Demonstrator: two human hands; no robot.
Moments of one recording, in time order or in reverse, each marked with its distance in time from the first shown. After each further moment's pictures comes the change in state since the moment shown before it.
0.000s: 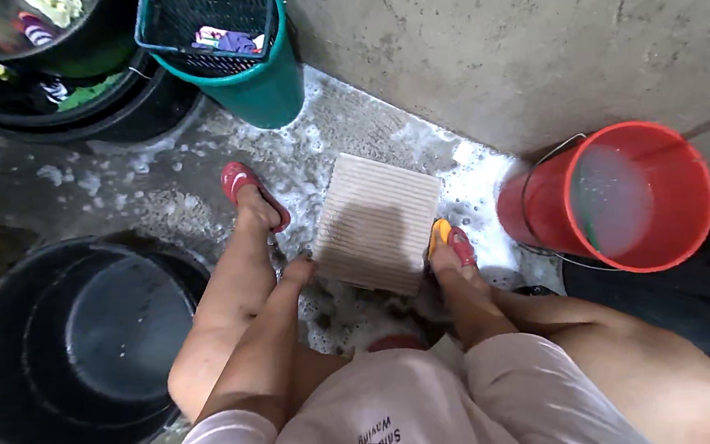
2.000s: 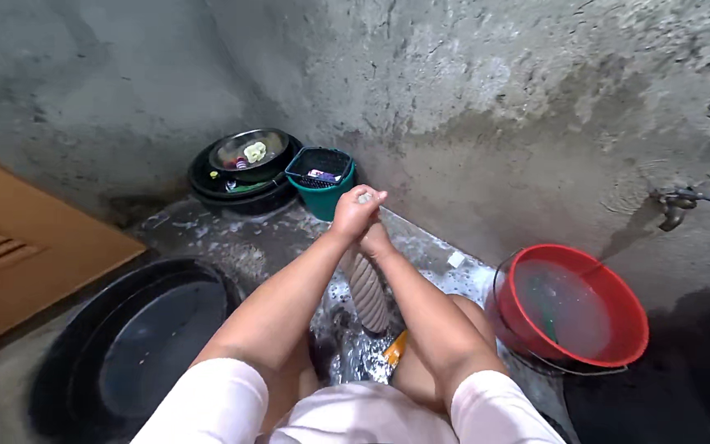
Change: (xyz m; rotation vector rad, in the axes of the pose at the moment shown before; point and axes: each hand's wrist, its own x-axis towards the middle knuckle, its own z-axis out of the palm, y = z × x) left_hand -0.286 0.237 -0.110 -0.696 0.621 1.185; right_hand -0.241 -0.152 -0.212 0.705 0.129 -1.107
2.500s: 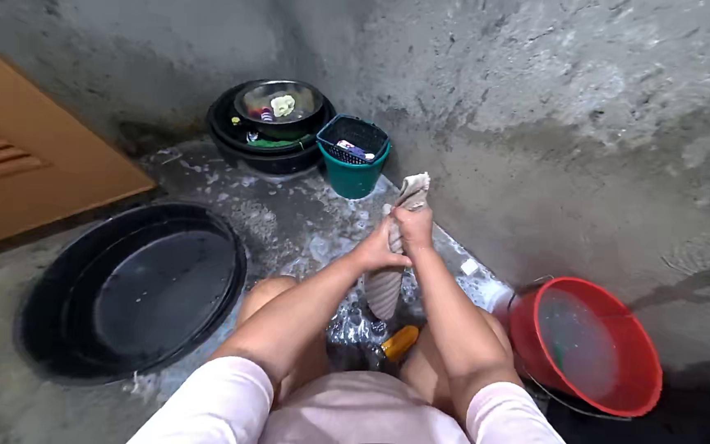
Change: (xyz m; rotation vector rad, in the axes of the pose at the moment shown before) left_hand -0.052 -0.101 -0.030 0.062 -0.210 -0.084; right_hand 0.031 0.010 0.020 0.199 0.250 -0.025
